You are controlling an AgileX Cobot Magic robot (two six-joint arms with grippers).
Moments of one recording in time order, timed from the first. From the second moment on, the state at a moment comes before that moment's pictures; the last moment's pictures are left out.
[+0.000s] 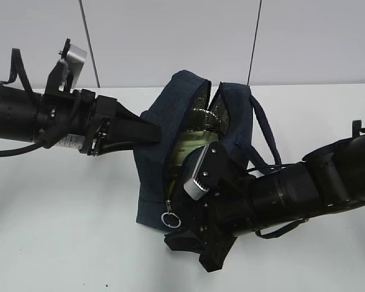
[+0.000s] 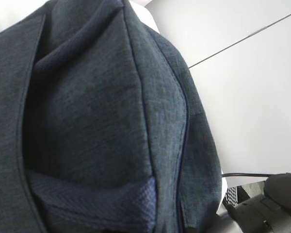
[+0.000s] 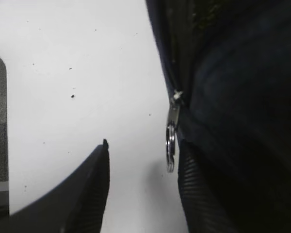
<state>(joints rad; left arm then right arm) -0.25 1.71 -0.90 -1.56 0.97 1.28 0.45 1.87 -0.77 1.80 0.68 -2.32</state>
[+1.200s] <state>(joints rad) -0.25 1.71 -0.90 -1.56 0.98 1.28 0.45 1.88 -0.79 1.80 0.68 -2.32</state>
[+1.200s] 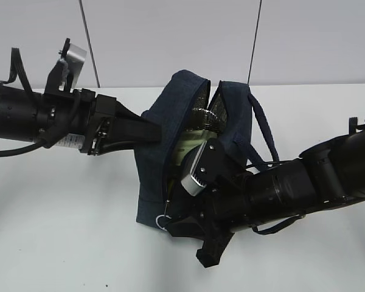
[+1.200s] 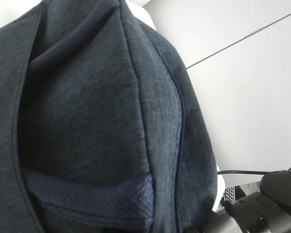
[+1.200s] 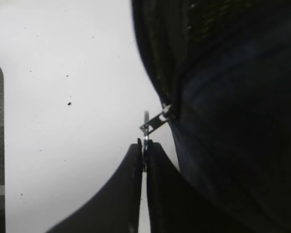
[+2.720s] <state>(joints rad) -0.25 1.71 -0.90 -1.56 0.98 1.28 0.45 1.92 -0.83 1.72 0.73 -2.19</state>
